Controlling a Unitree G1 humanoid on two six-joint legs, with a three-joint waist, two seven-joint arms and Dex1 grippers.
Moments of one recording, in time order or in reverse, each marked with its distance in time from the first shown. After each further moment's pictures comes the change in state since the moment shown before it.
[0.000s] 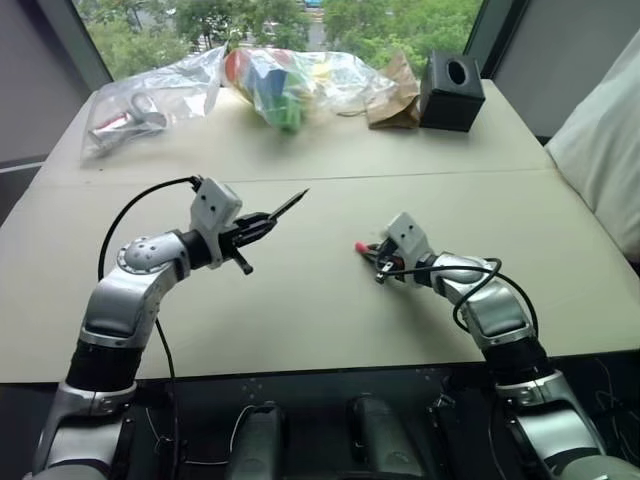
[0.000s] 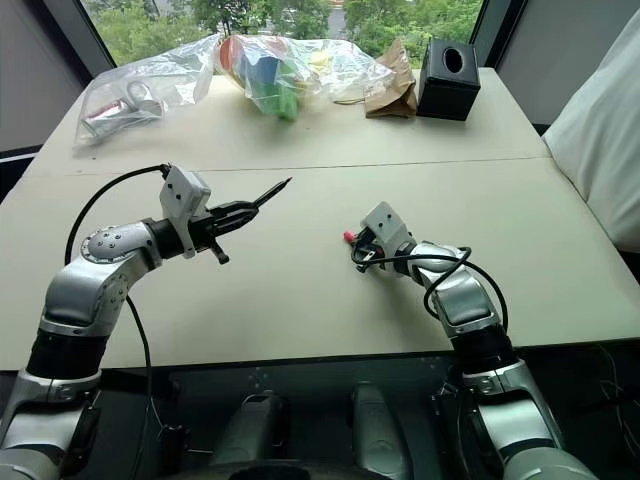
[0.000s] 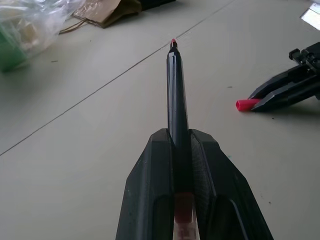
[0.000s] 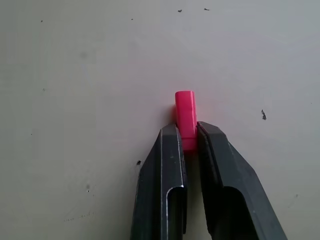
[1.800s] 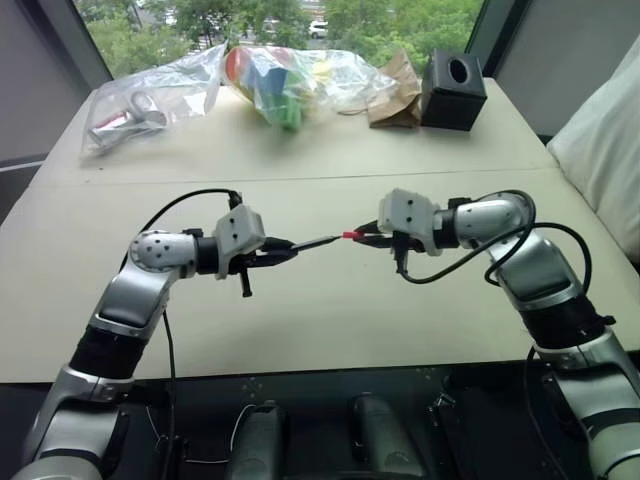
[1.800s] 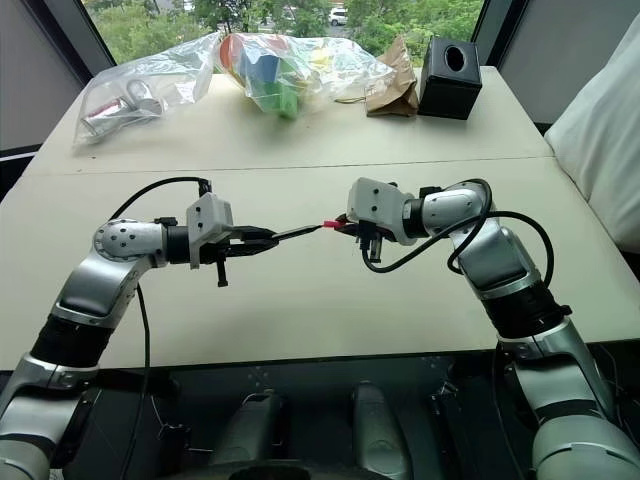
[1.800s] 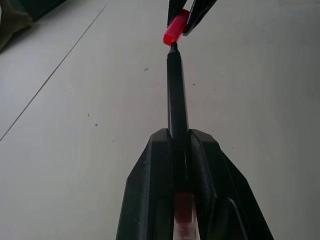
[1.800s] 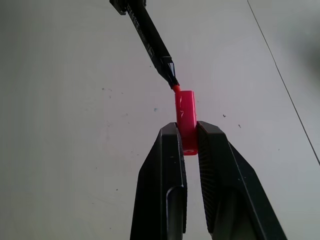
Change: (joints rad) left arm -0.055 0.049 -0.123 0.123 0.109 -0.287 -0.312; right arm -0.206 -0.180 0.075 -0.128 -0.032 -0.166 0.404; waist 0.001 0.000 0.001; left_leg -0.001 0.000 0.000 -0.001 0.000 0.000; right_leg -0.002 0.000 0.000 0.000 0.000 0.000
